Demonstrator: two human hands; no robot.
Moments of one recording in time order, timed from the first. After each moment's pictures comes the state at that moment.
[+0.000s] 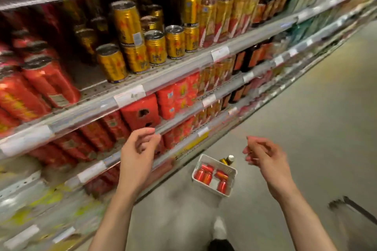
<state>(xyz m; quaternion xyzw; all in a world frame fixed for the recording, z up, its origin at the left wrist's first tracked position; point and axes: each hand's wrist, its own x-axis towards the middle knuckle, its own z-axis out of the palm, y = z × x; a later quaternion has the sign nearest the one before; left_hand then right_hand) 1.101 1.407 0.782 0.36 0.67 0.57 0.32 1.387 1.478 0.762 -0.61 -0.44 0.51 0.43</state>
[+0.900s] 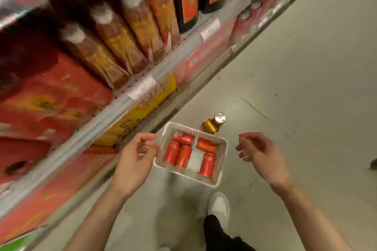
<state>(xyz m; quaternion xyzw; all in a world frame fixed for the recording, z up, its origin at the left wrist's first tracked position) 1.265 1.658 0.290 0.39 0.75 0.29 0.45 1.558 1.695 0.268 -0.71 -0.42 0.51 0.24</state>
